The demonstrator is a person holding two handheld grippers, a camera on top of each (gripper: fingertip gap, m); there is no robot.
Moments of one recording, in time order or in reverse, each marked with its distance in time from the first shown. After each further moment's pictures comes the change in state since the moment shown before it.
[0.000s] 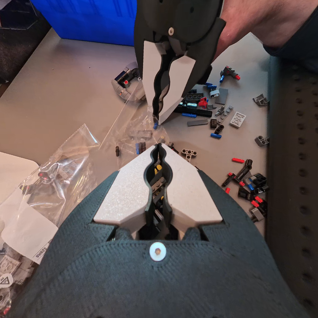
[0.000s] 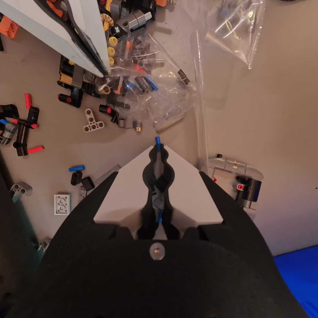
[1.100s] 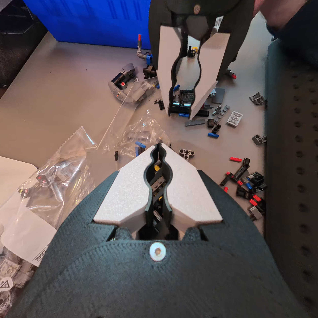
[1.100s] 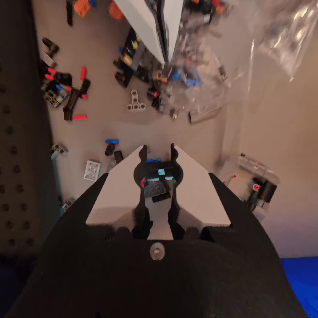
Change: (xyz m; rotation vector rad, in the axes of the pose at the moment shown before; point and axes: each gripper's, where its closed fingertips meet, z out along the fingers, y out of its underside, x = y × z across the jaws) left arm 0.004 -0.001 0.000 0.001 0.010 0.018; right arm -0.034 0.012 -0.023 -0.005 -0.123 -0.149
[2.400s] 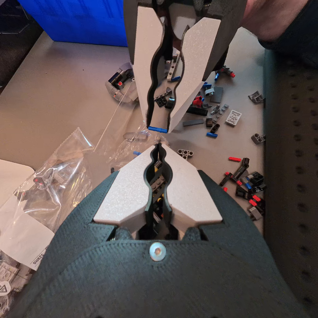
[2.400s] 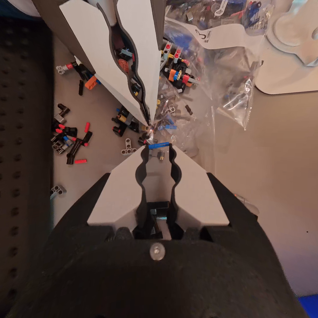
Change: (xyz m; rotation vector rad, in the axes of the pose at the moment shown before) left arm 0.003 0.000 0.003 -0.007 0.007 0.010; right arm 0.014 -0.055 -0.008 0.273 0.053 0.007
